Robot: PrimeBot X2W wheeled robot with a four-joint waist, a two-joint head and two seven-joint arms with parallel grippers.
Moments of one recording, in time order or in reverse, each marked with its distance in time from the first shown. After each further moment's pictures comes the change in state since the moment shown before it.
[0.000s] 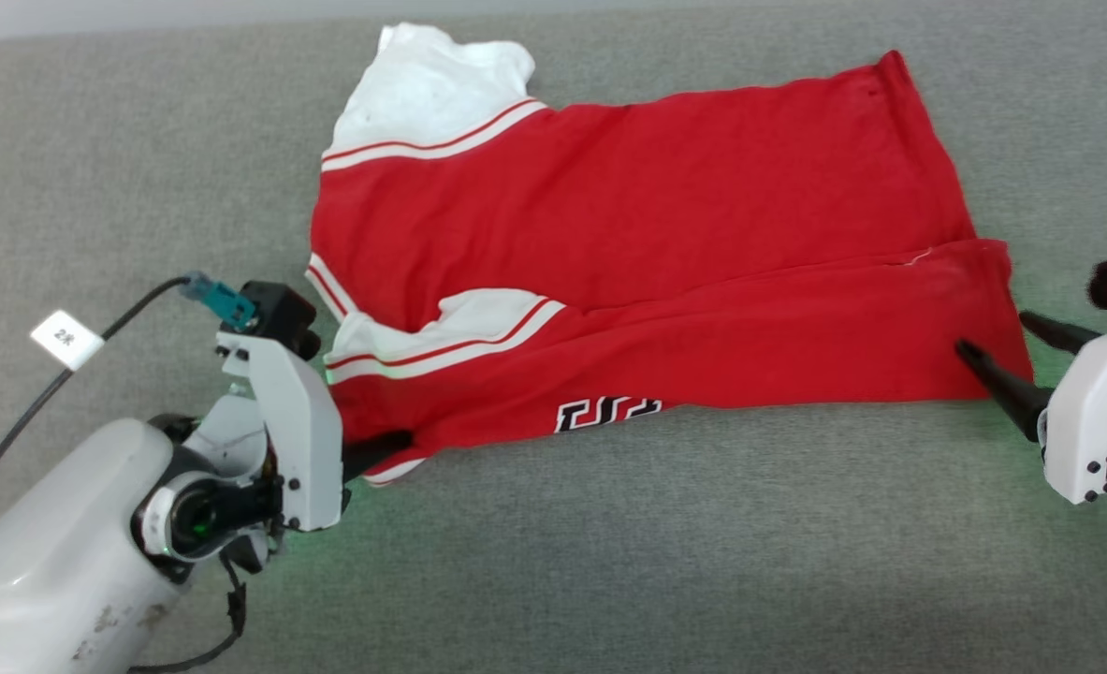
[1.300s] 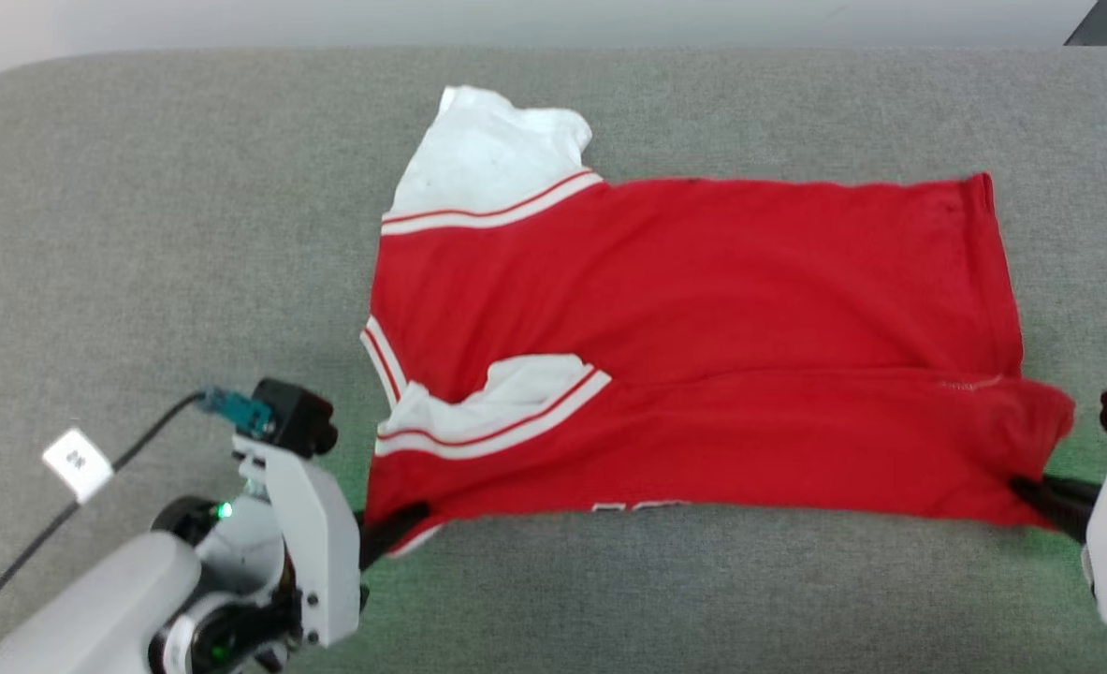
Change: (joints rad) left arm 0.162 0.045 -0.021 -0.160 0.078 0.004 -0.181; right arm 0.189 -0.172 0.042 -0.162 0.114 0.000 0.174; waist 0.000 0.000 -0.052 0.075
